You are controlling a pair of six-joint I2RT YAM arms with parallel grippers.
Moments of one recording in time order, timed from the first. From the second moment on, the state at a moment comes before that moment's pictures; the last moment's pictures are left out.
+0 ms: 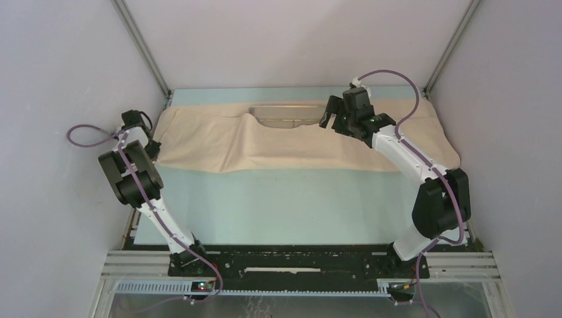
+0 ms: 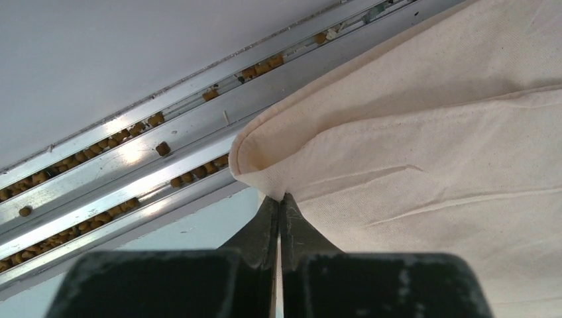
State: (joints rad) left arm 0.50 1.99 1.43 -0.51 -0.25 -0.60; right arm 0.40 1.61 1.36 -0.43 0.11 0.60
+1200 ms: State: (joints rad) left arm 0.53 1.90 1.36 -0.57 -0.32 -0.62; right arm 0.35 1.67 1.36 -0.43 0.05 0.58
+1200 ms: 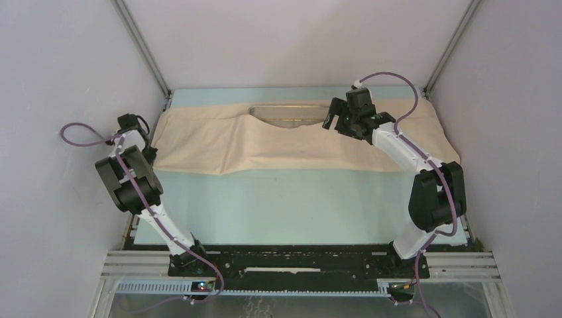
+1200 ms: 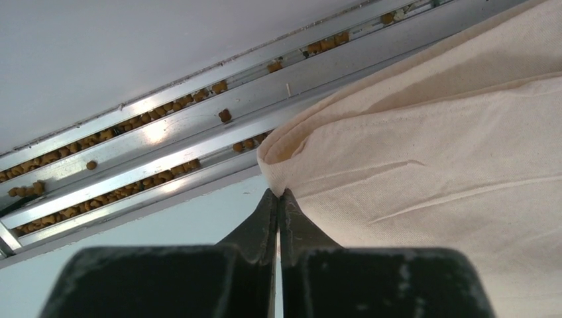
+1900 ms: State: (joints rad) left arm 0.46 1.78 1.37 -0.60 -0.26 -0.62; right arm 0.25 1.94 1.62 -0.49 0.05 0.41
